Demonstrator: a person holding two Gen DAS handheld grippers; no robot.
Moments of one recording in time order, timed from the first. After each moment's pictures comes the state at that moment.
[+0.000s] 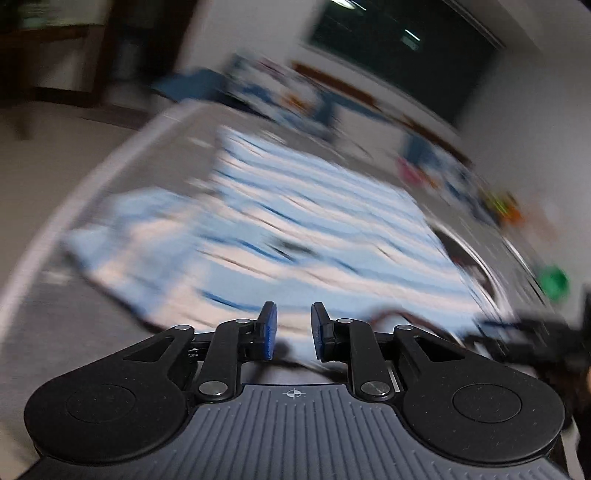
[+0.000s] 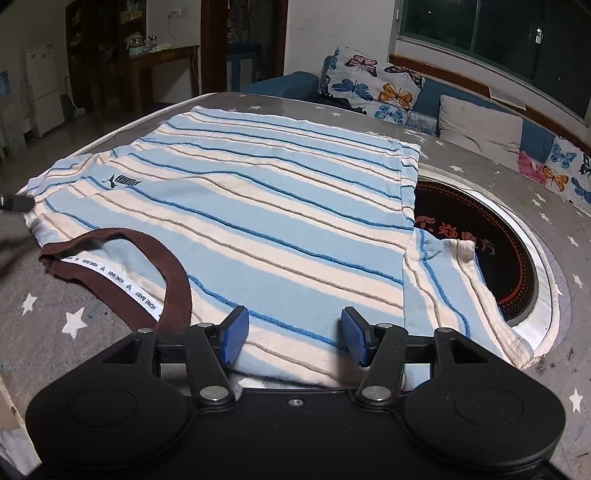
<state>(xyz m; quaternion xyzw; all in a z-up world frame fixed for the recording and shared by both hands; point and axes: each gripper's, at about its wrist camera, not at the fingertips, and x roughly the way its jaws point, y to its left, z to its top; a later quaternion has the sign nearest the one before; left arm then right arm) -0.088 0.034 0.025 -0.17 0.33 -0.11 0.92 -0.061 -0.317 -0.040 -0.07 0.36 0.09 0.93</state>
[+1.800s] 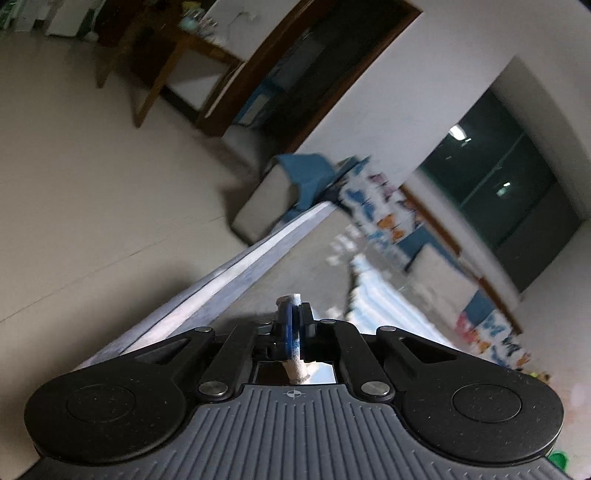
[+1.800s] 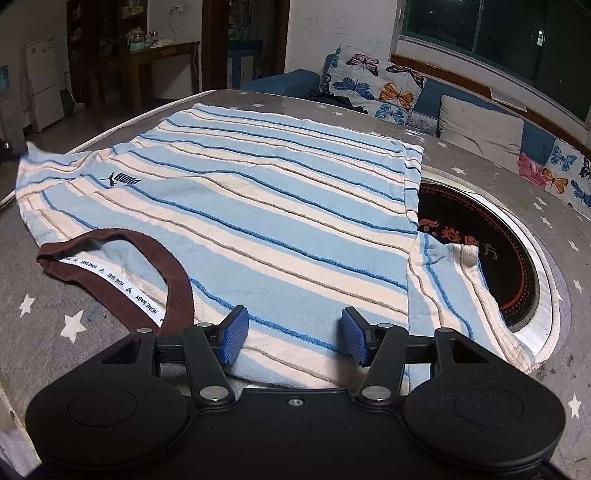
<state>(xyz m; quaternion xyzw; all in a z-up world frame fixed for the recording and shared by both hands) -0.074 0.111 0.033 -0.33 0.21 -0.02 0.92 -0.064 -0.307 -0.037 -0.08 0.36 0.09 0.93</state>
